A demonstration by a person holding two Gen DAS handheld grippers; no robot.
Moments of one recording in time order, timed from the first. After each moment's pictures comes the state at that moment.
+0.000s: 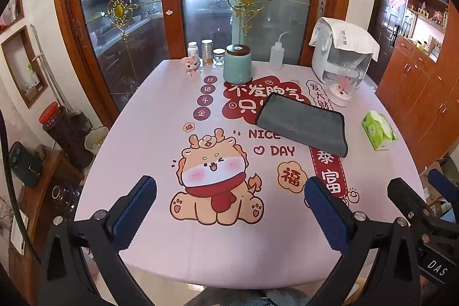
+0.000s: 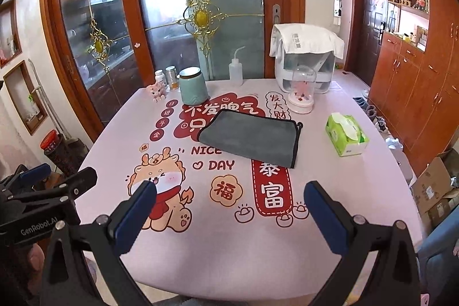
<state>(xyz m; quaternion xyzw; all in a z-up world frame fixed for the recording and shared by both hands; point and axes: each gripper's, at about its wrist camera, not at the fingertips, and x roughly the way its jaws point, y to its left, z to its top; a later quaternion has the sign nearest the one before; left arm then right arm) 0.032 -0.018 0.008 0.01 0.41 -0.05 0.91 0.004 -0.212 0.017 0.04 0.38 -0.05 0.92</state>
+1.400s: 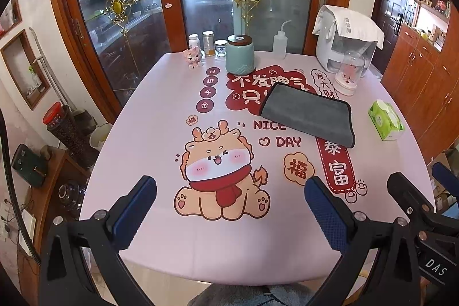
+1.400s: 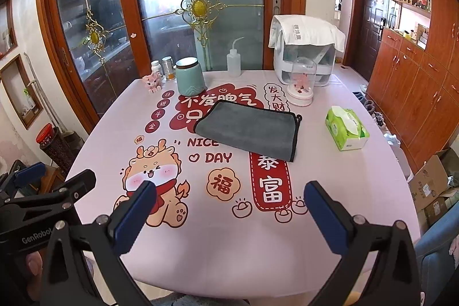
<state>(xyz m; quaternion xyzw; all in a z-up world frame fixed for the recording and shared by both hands) 0.038 -0.020 -0.006 0.03 0.42 -0.04 0.90 0.013 -0.211 0.009 0.04 0.39 -0.06 0.92</state>
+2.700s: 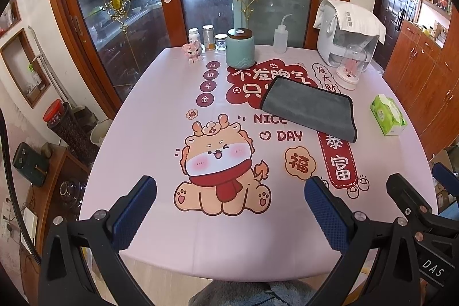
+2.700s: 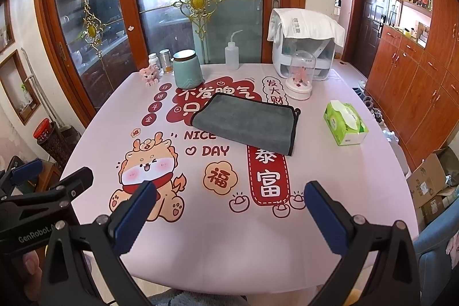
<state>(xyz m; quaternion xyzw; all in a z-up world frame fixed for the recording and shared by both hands) 0.032 -0.020 -0.013 0.04 0.44 -0.04 0.90 0.010 -0.213 -0.002 0.03 0.41 -0.06 0.91</state>
